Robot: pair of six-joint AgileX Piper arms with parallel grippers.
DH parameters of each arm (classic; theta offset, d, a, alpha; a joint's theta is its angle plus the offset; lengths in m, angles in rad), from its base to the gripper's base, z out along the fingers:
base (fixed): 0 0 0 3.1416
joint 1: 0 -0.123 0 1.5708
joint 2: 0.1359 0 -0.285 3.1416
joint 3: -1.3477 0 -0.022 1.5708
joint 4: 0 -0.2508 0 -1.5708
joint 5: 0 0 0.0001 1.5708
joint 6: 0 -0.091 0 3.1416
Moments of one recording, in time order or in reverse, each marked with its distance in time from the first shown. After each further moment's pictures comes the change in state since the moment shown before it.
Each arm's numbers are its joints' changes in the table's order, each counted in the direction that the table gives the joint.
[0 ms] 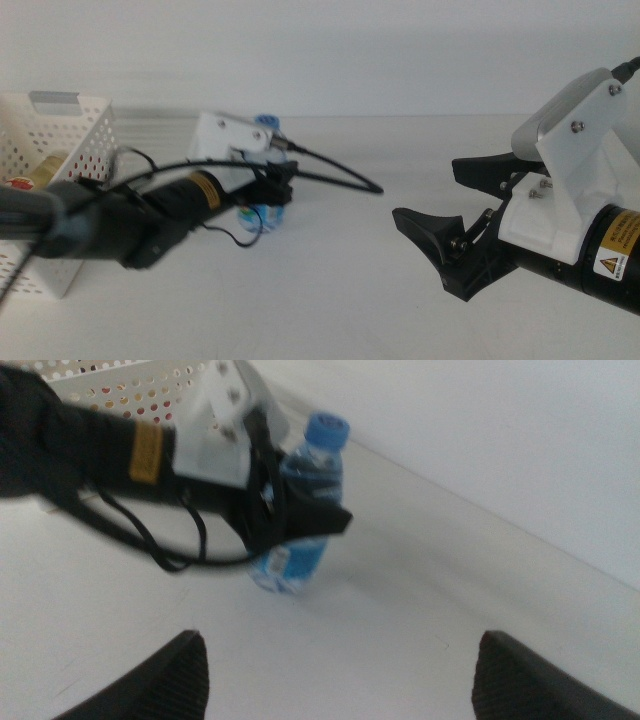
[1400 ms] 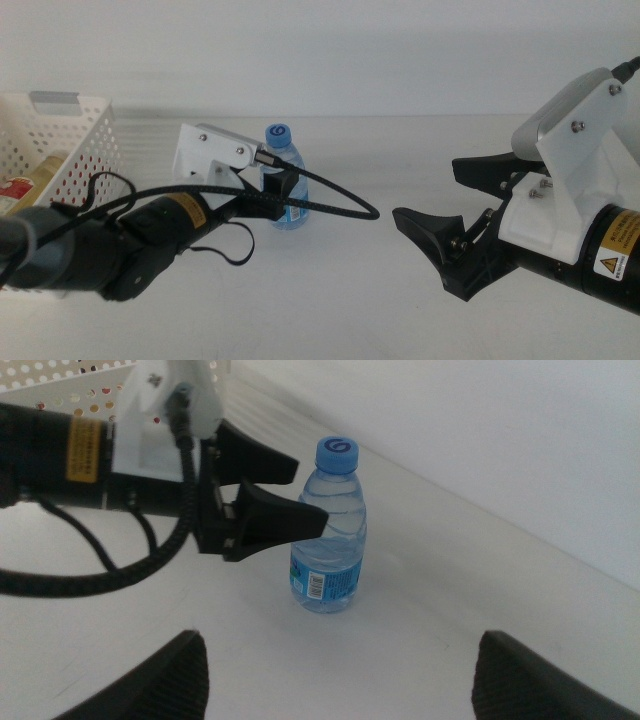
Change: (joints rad) left arm 0.008 -0.085 -0.148 0.041 0.130 -0.043; right arm 0.000 0.000 0.000 0.000 0.000 0.000
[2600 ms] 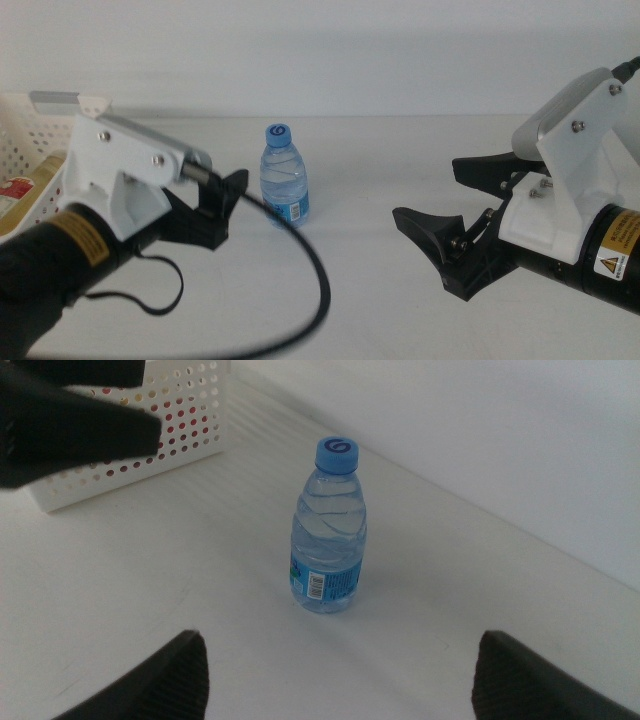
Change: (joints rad) left arm 0.061 -0.619 -0.223 0.105 -0.392 -0.118; right arm 0.000 0.000 0.000 0.000 0.001 0.000
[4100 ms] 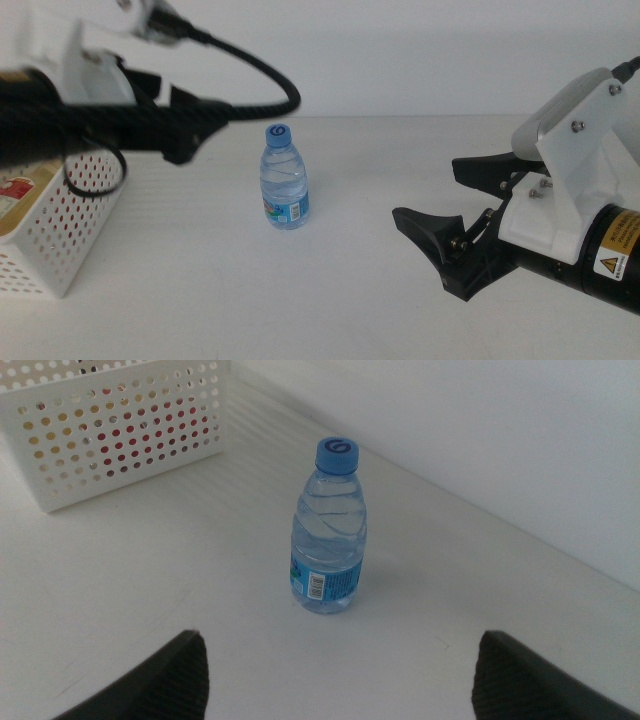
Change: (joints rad) left arm -0.139 -0.031 0.442 0.939 -0.757 -0.988; right arm 0.000 0.000 0.000 0.001 0.000 -0.001
